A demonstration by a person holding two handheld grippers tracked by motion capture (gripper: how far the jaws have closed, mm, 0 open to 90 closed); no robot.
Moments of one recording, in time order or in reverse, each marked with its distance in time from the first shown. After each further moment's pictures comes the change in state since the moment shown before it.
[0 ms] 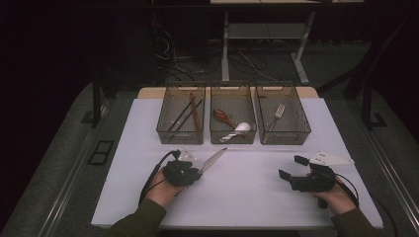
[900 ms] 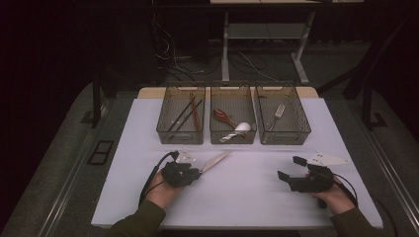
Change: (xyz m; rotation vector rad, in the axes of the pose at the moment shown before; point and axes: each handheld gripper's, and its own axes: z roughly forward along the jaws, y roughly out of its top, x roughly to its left) left arm 0.001 -0.003 -0.006 -0.046 -0.004 0.010; right arm 0.000 -0.002 0.004 0.018 0.003 -0.027
